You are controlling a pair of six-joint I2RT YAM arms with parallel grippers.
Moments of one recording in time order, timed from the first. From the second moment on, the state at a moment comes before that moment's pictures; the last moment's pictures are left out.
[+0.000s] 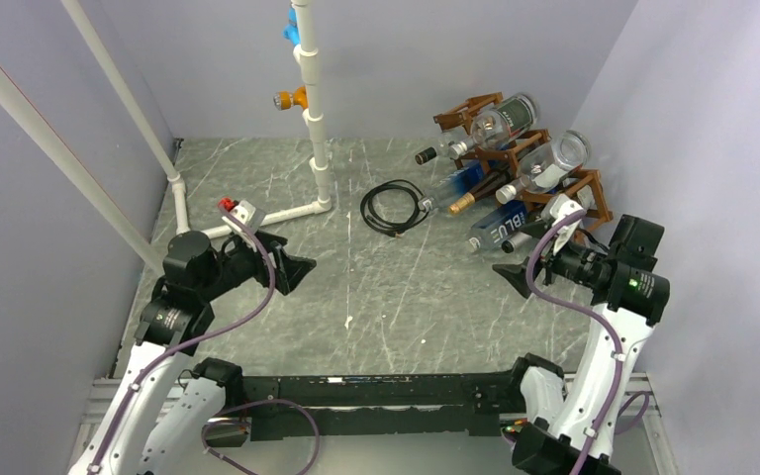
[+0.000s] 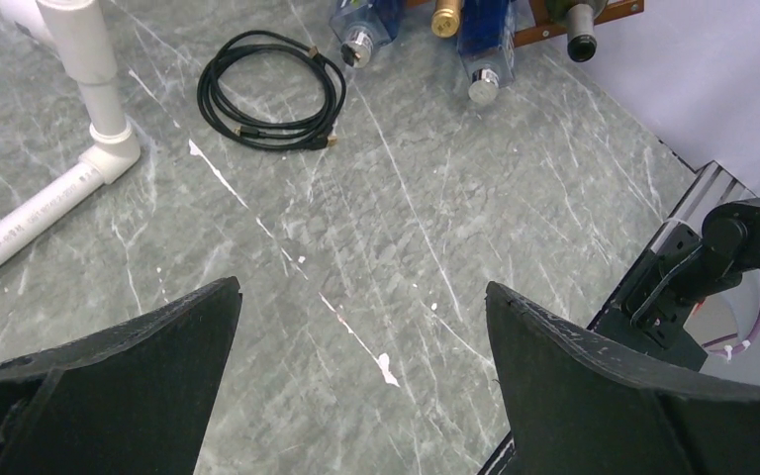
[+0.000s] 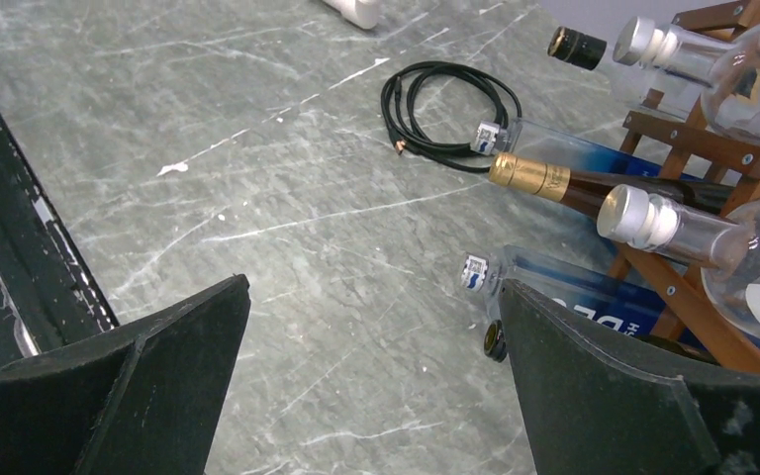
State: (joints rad) left arm -0.27 0.63 0.74 -0.34 0.52 -0.17; right arm -0.46 0.84 1.17 -1.22 -1.19 -0.99
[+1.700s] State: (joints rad) left arm -0.22 0.84 0.81 -0.30 0.57 -0.17; right arm 0.10 1.51 1.80 -1.14 -0.55 -0.97
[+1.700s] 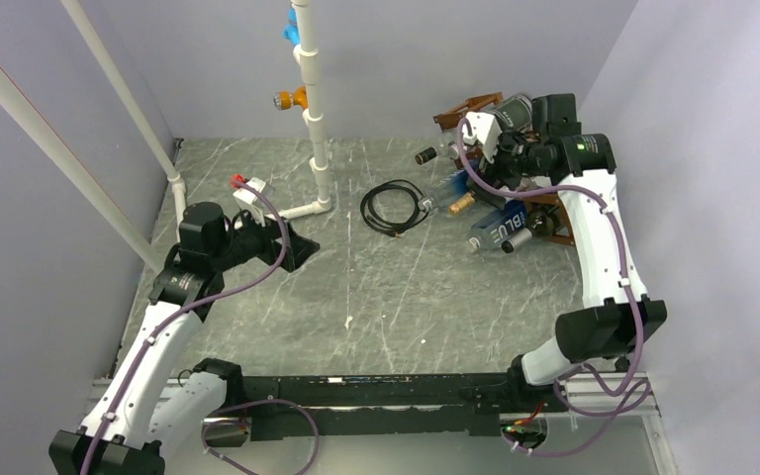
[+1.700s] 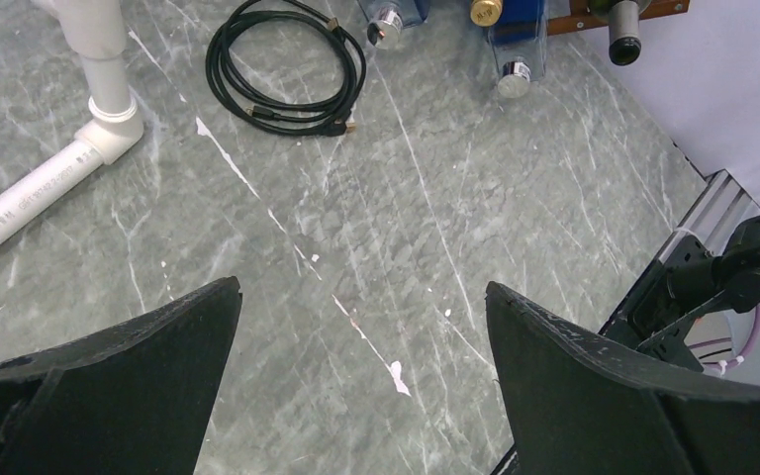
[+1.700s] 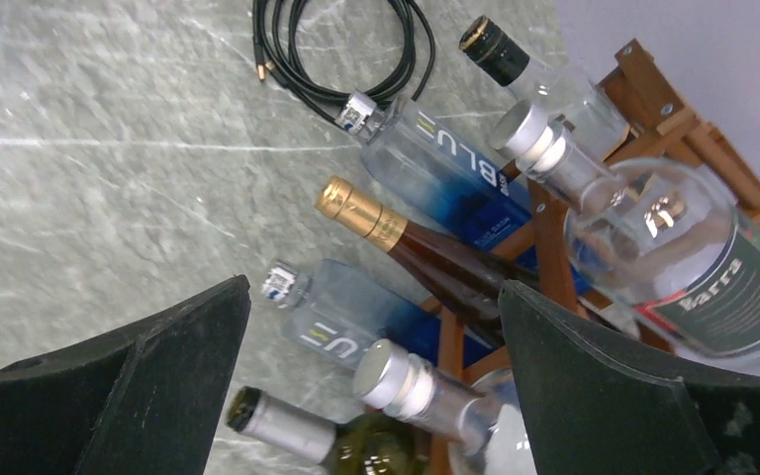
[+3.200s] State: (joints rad) left arm -0.20 0.81 0.78 -0.30 0.52 -0.13; right arm 0.11 1.96 2.11 -1.14 -0.50 -1.70
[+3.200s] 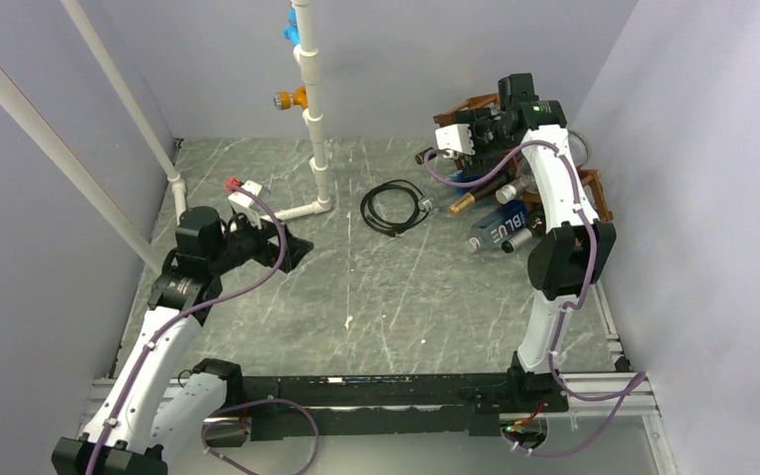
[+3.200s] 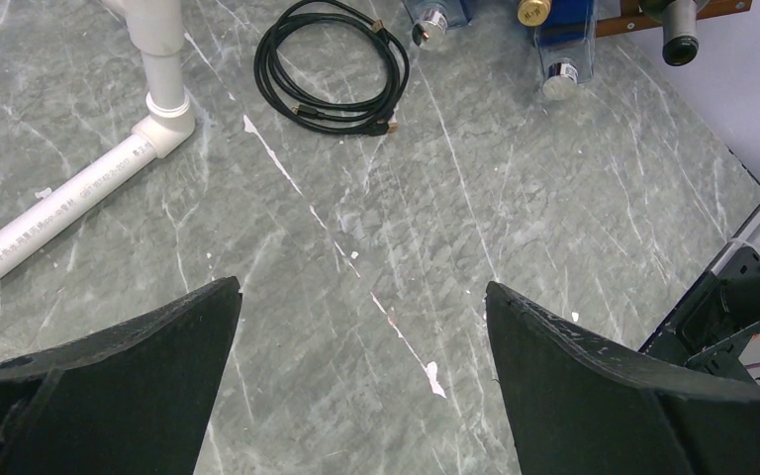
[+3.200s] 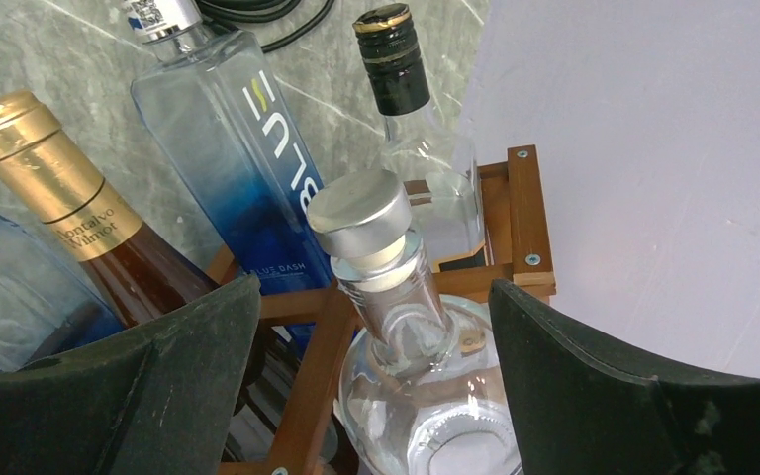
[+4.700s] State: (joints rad) left arm -0.14 0.82 0.77 -0.29 0.59 -0.15; right arm 0.11 2.05 2.11 -1.02 -0.45 -1.77
